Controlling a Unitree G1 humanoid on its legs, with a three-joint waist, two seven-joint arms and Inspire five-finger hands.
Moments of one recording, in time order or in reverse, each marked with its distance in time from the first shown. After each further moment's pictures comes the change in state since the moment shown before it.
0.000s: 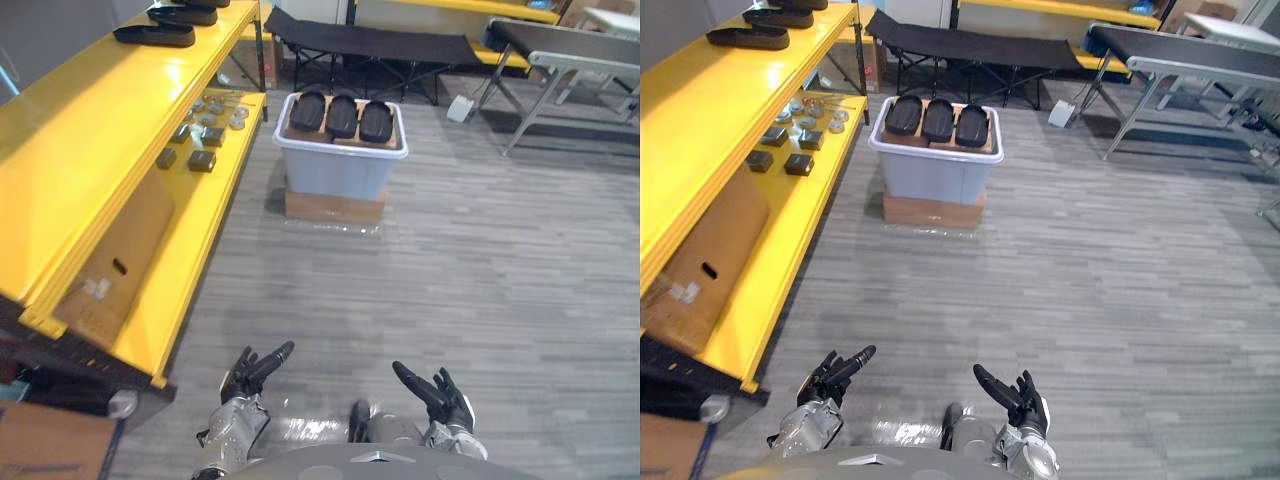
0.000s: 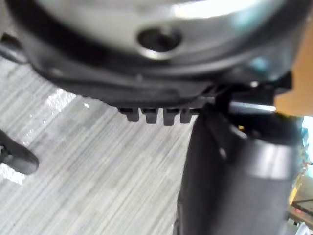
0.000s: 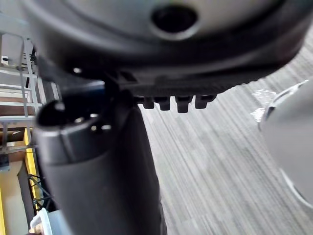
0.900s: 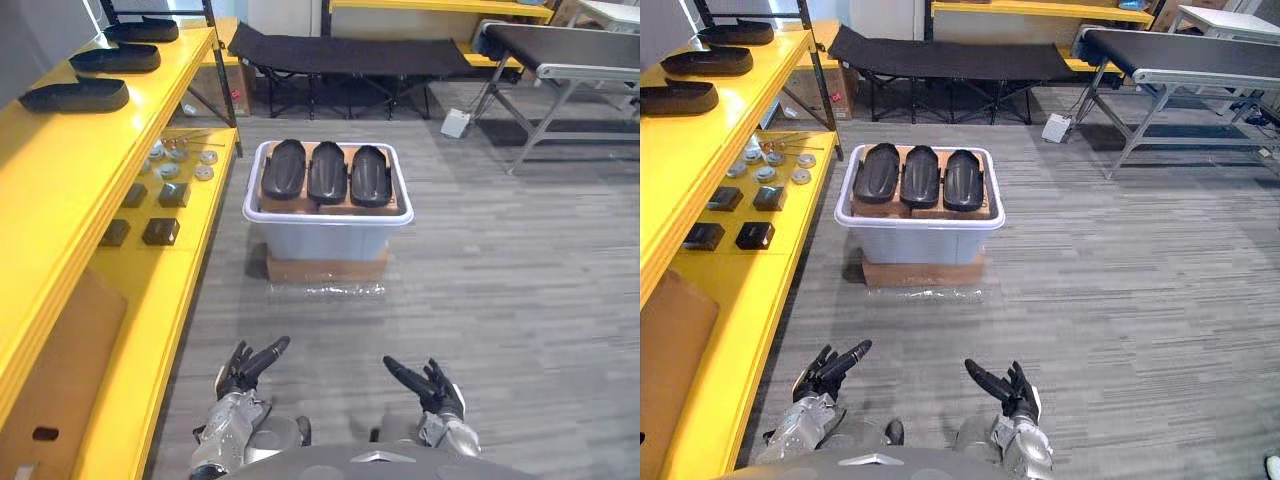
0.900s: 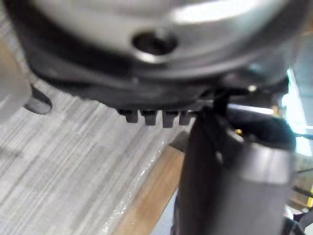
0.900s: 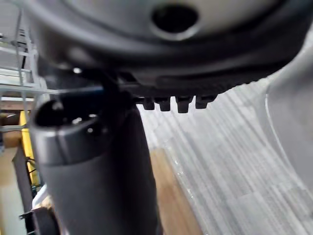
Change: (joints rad) left arm -0.010 0.006 0.017 0.019 0.005 -0.027 -0.002; right arm -0.068 -0.047 0.067 0.102 -0.040 -0.046 -0.026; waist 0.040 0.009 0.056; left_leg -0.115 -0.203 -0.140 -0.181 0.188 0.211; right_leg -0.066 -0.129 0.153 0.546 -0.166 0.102
